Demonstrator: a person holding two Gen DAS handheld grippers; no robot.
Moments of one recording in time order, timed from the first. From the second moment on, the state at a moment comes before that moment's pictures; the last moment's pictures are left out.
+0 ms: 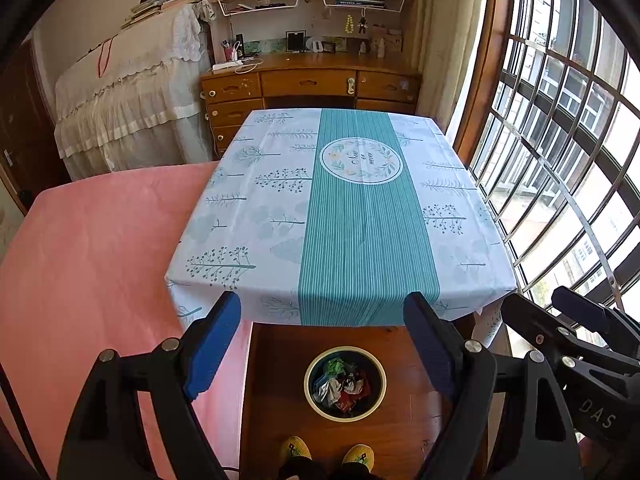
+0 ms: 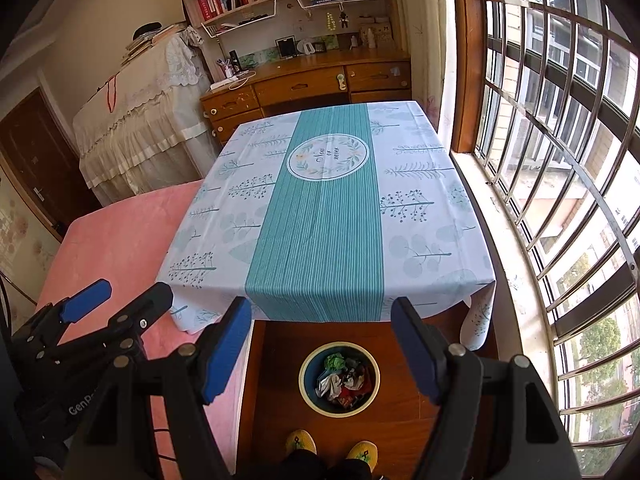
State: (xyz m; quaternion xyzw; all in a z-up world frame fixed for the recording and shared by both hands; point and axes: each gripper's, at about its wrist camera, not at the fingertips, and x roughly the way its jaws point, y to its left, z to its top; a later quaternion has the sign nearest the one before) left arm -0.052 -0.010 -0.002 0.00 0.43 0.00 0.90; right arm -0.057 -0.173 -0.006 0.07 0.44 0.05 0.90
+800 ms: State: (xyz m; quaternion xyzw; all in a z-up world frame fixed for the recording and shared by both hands) left arm -0.050 -0.009 -0.004 0.00 0.43 0.00 0.90; right arm -0.056 -0.172 -0.006 0.07 0.44 0.05 0.90
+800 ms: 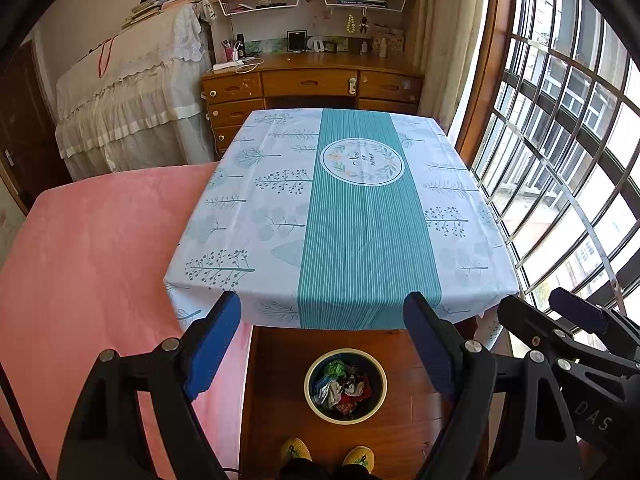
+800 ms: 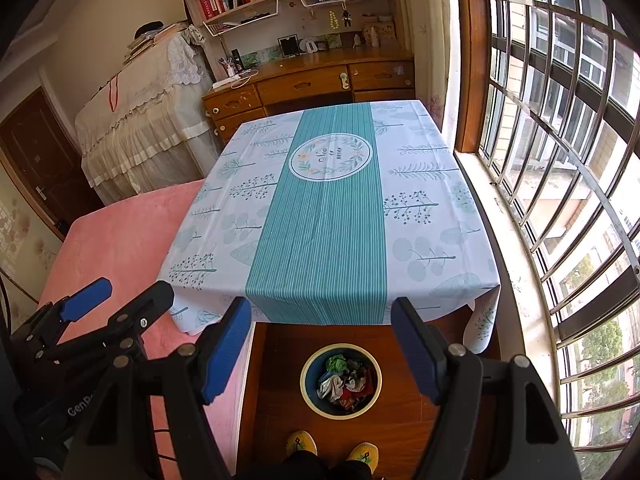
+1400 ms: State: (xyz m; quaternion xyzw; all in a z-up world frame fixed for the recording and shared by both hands) left arm -0.049 -0.010 -0.004 0.00 0.43 0.00 0.90; right arm -0.054 -0.173 -0.006 0.07 0.44 0.05 0.89
